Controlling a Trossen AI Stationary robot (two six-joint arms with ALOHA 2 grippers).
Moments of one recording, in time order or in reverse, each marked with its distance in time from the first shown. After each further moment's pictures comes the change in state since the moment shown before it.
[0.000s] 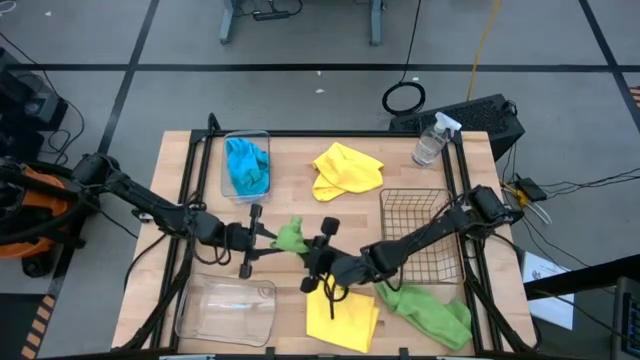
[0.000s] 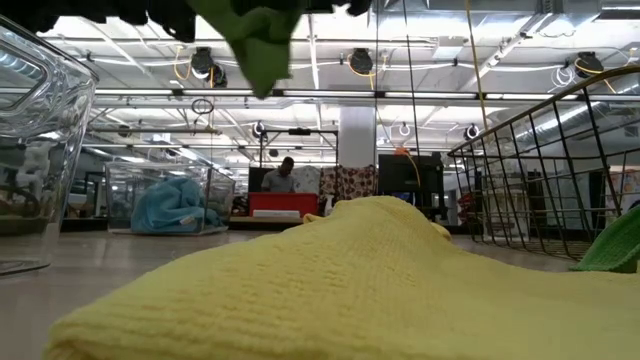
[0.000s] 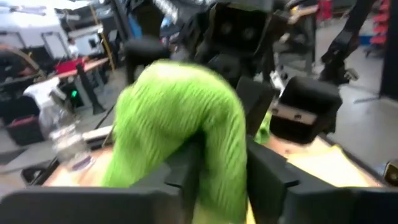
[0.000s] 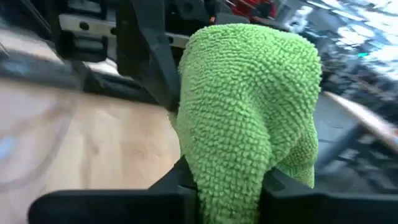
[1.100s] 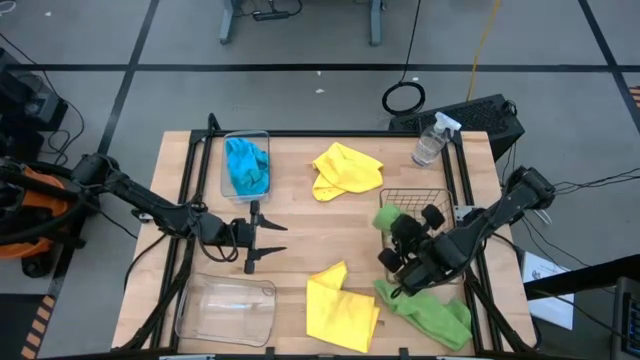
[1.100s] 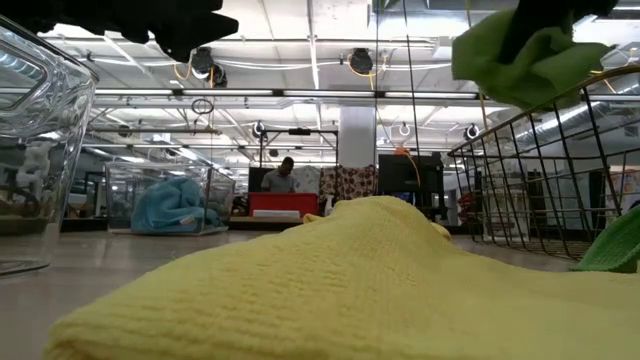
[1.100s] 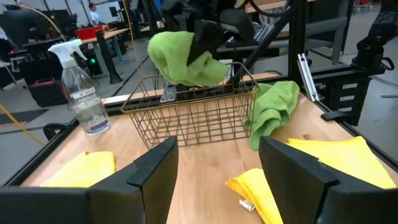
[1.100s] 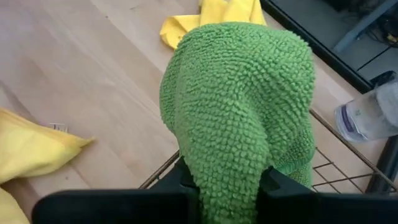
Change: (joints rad) left arm 0.001 -0.004 0.000 -0.079 -0.092 -0.106; right arm 0.183 -0.393 0.000 -1.744 -0.100 1.568
